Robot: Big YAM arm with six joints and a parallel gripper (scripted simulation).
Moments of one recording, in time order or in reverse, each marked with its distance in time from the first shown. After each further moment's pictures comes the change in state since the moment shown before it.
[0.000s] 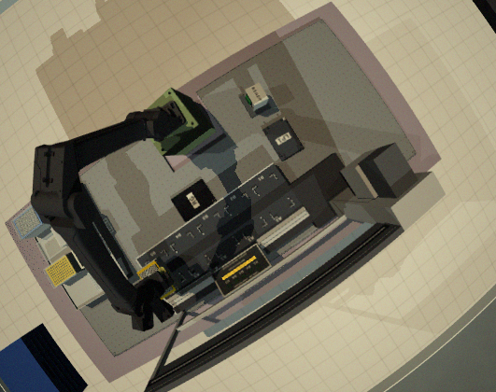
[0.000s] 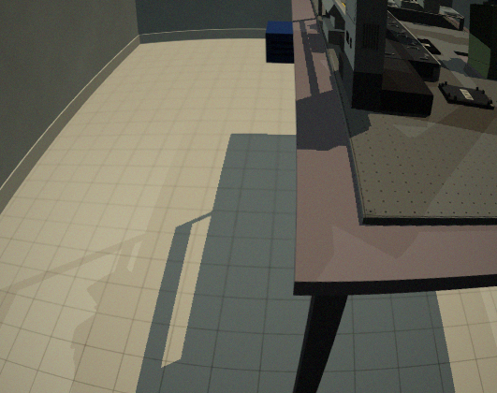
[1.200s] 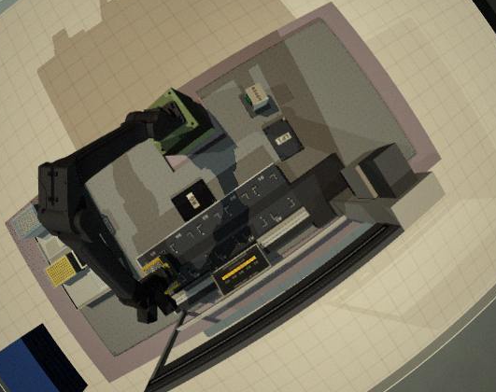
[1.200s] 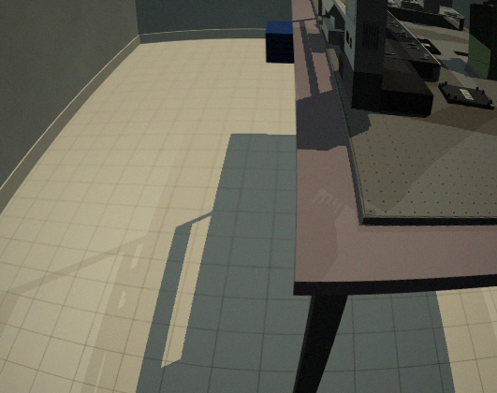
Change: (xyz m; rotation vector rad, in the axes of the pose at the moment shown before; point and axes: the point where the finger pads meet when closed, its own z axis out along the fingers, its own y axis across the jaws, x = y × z) arm 0.000 -0.001 0.052 0.002 -0.003 0.001
